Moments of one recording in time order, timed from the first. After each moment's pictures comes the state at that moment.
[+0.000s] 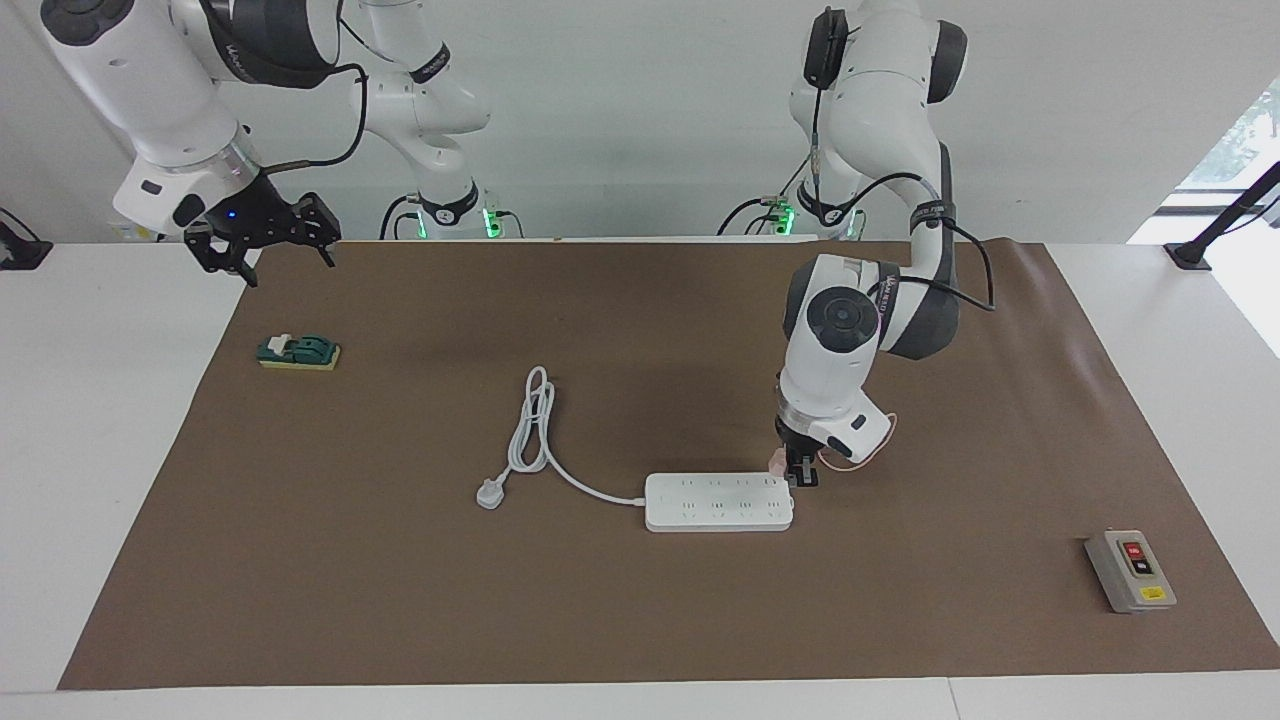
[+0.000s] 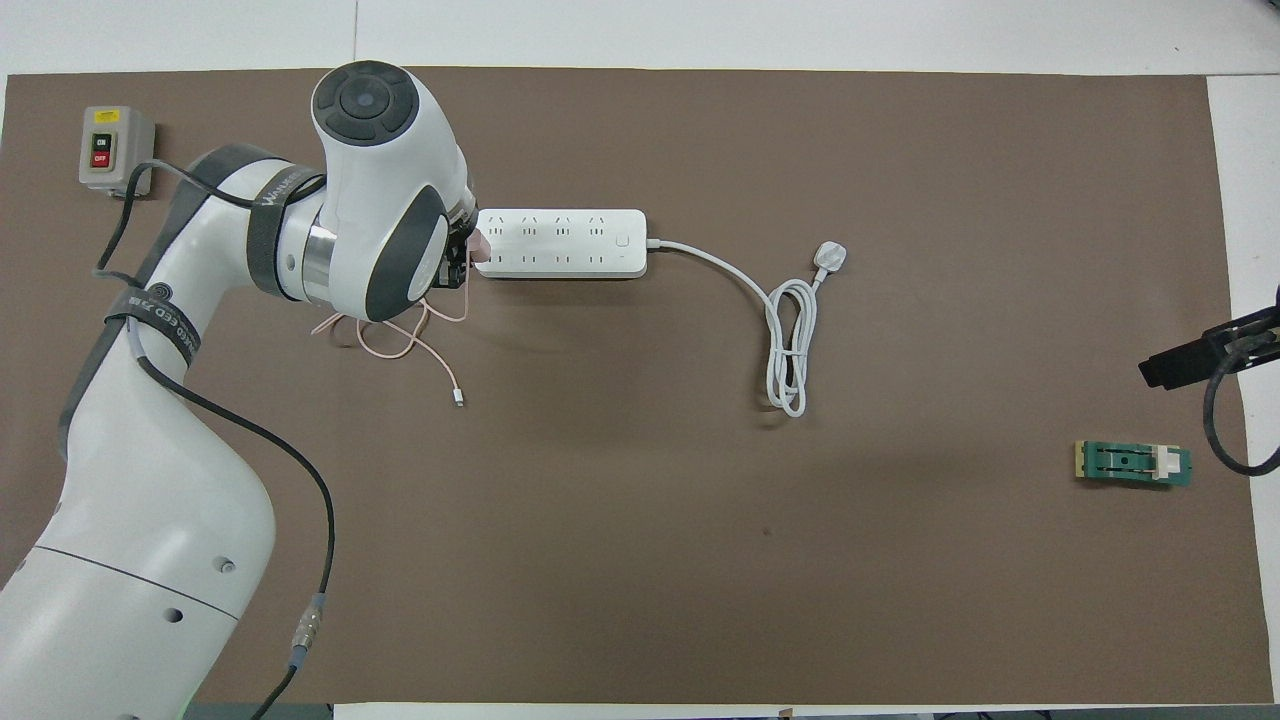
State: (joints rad) left arm -0.47 0.56 0.07 -1.44 0.02 1.99 -1.87; right arm 0.01 -0.06 -0.10 -1.71 -0.02 1.54 -0.40
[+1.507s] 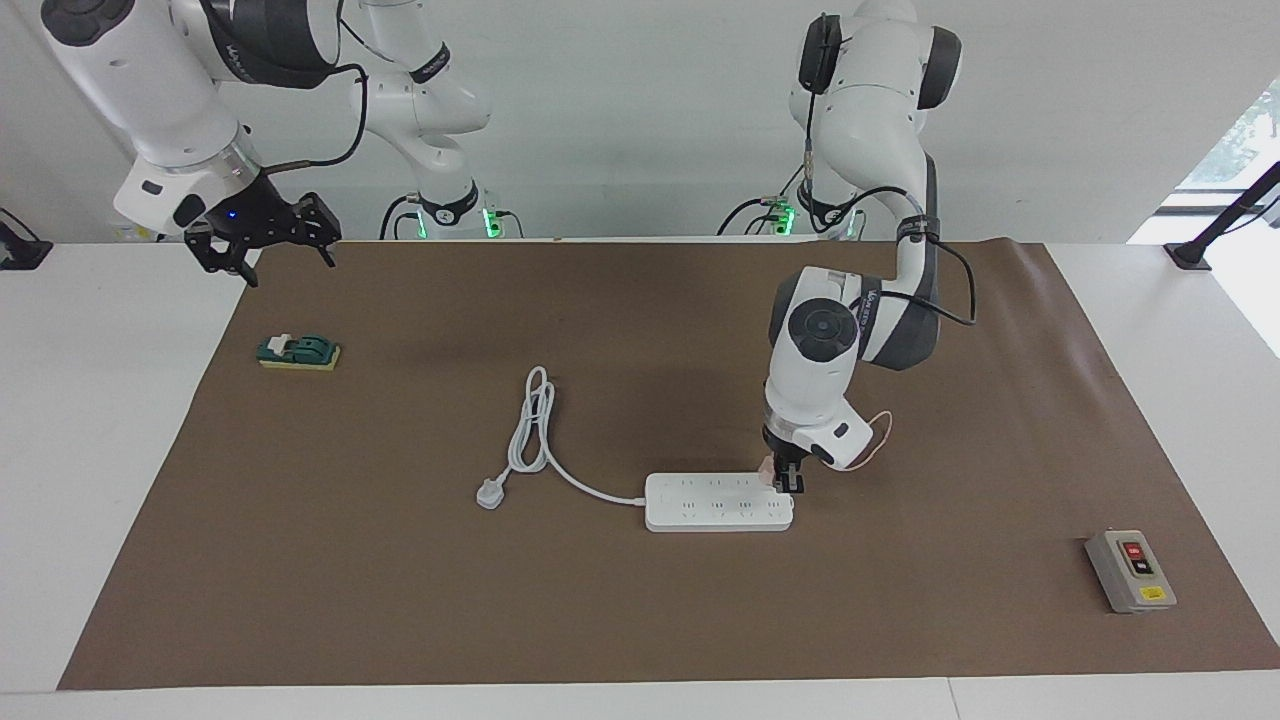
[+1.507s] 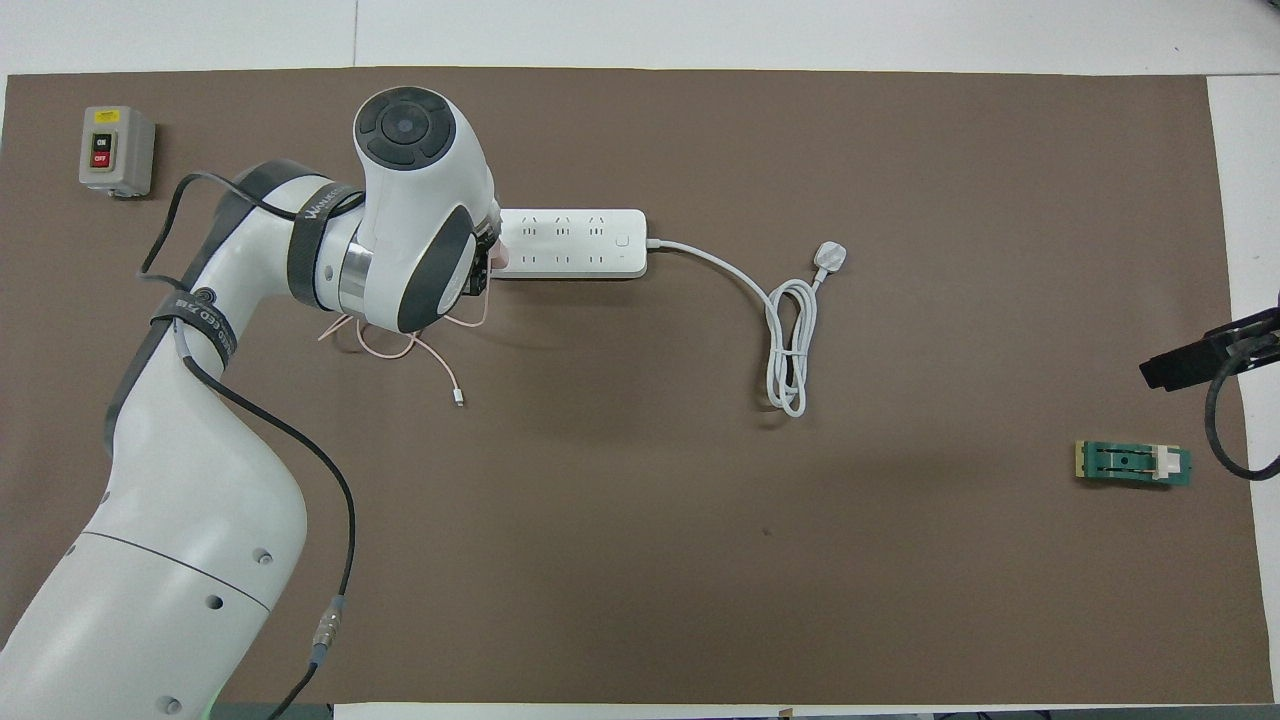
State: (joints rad) left arm -0.48 0.59 0.07 -1.46 0.03 2.05 -1.87; right arm 0.01 -0.06 -0.10 -1.71 -0.02 1.54 -0.40
